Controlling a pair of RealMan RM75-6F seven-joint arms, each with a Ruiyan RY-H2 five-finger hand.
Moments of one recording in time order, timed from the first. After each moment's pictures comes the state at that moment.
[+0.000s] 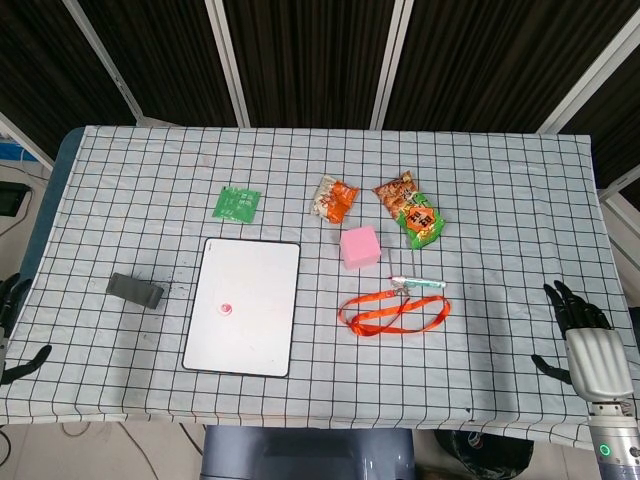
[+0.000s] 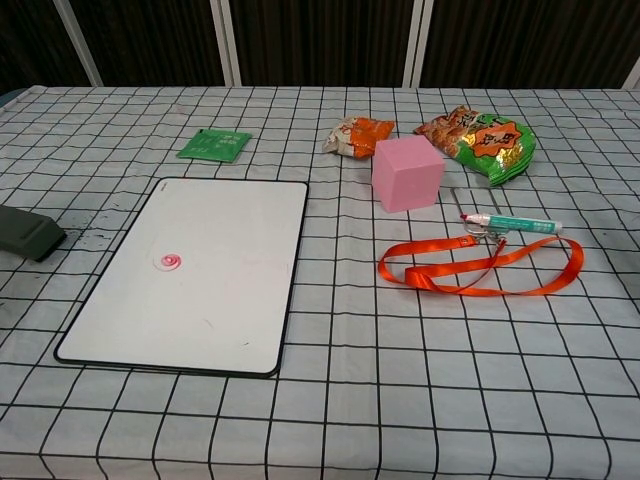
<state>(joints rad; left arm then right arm) -0.04 -1.07 -0.03 -1.64 1.49 1.52 0.02 0.08 -1.16 0.08 -1.60 -1.51 1.51 -0.11</state>
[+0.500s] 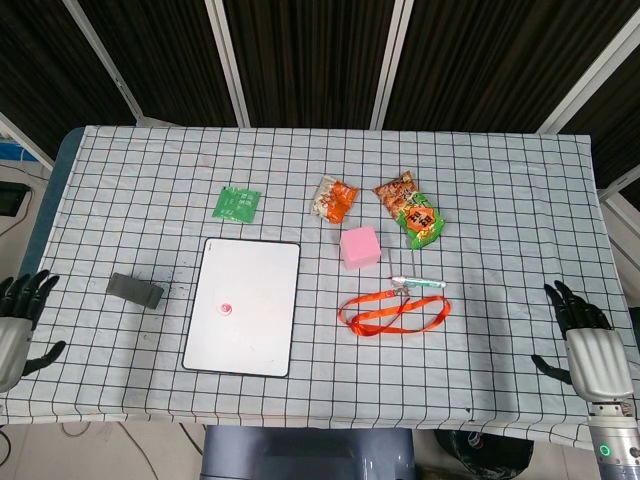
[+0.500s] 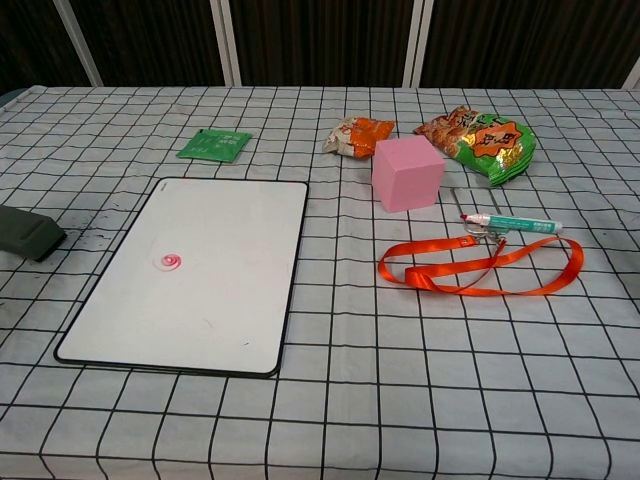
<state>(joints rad) -0.11 -1.07 -0.03 -1.63 1.53 1.44 0.17 0.08 -1.16 0.08 -1.60 -1.51 1.52 -0.11</state>
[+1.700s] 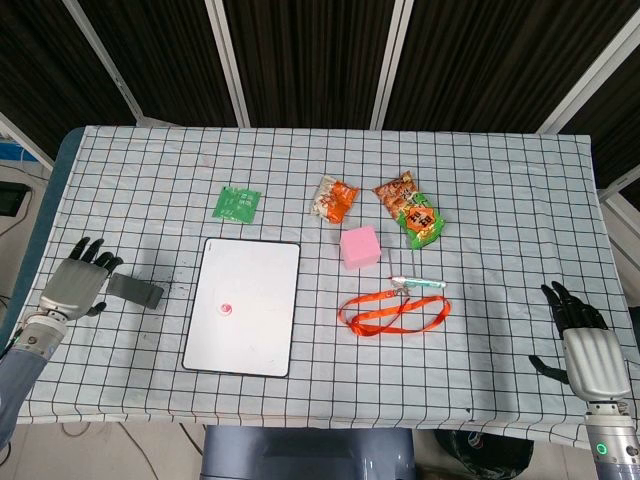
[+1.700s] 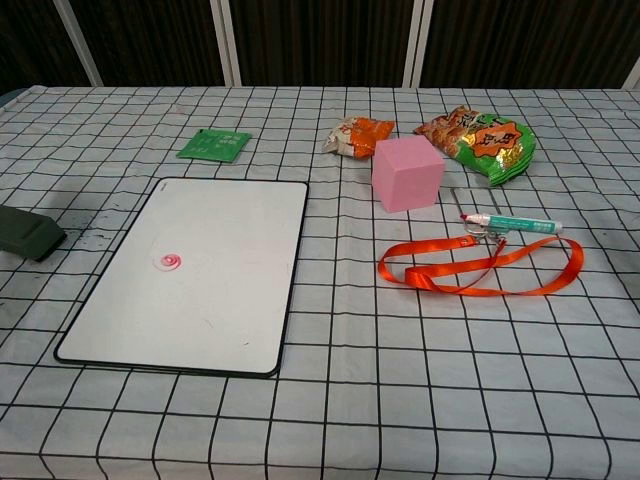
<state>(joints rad) -0.48 -1.22 -0.06 -1.31 1.36 0.92 0.29 0.08 -1.16 0.08 -1.61 -1.50 1.50 -0.12</state>
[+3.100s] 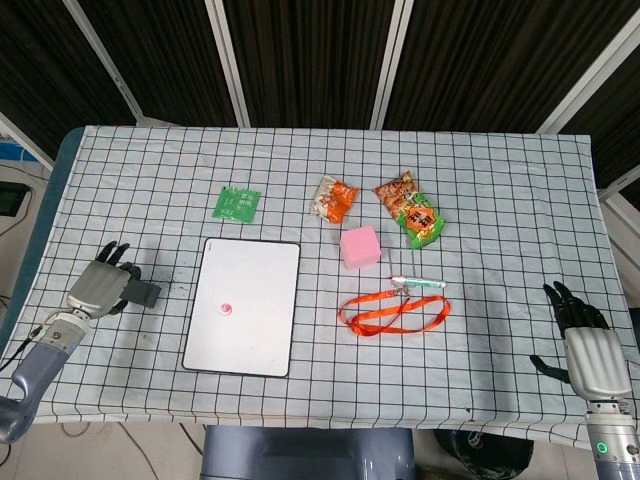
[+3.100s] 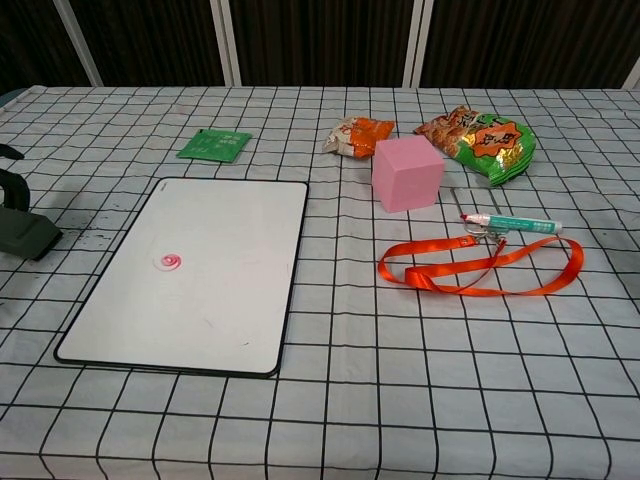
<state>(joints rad) -0.53 -1.41 0.01 -1.01 1.48 0.94 0.06 0.08 -1.16 0.08 -1.62 -1.48 1.49 -0.12</state>
